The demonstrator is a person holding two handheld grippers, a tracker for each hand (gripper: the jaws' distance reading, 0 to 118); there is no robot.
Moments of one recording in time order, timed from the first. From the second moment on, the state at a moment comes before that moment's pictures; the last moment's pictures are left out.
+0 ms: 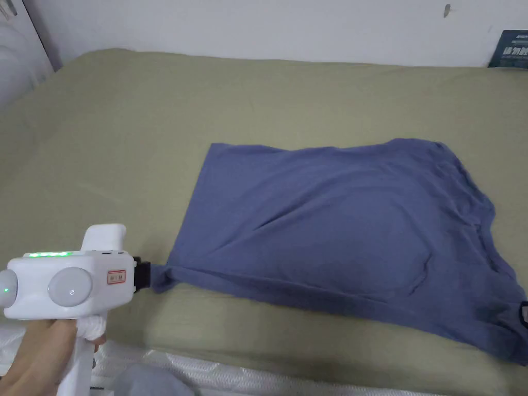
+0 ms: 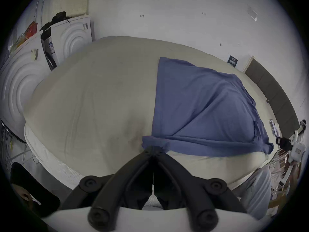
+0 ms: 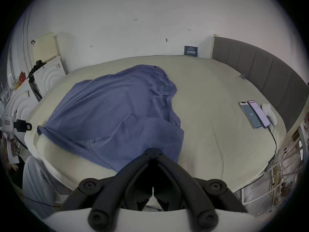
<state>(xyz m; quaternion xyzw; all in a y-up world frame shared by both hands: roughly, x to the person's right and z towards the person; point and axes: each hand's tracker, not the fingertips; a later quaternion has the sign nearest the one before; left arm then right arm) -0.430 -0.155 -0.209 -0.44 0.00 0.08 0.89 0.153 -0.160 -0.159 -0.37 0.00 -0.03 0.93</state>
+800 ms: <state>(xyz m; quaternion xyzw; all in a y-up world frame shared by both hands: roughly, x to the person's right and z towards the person) -0.412 -0.184 -0.236 -0.48 0.00 0.07 0.88 0.166 -0.201 -0.175 -0.44 0.02 0.01 0.90</state>
